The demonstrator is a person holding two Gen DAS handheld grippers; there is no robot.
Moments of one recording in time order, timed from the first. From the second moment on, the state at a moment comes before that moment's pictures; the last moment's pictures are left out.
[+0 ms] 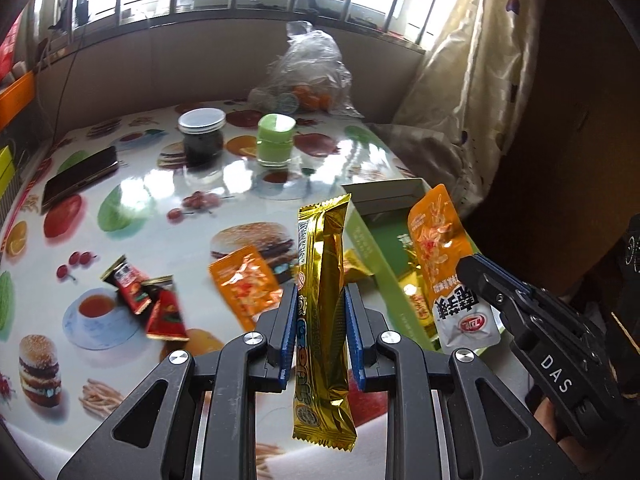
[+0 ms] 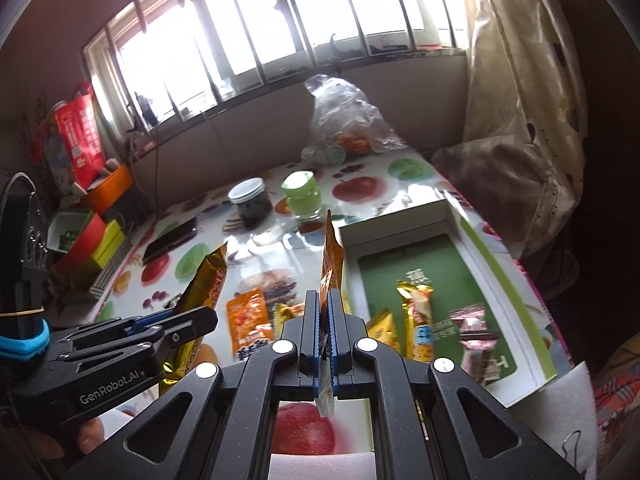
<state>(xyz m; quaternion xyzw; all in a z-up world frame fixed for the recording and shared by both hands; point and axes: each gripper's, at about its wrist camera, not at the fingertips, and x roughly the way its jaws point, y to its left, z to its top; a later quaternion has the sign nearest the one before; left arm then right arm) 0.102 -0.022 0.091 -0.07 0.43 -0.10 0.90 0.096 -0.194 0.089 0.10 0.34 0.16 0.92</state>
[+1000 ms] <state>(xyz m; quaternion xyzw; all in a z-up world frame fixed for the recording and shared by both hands) 0.143 -0.098 0.069 -0.06 0.46 -0.16 0.87 0.107 -0.269 0.066 0.10 0.36 0.08 0.92</state>
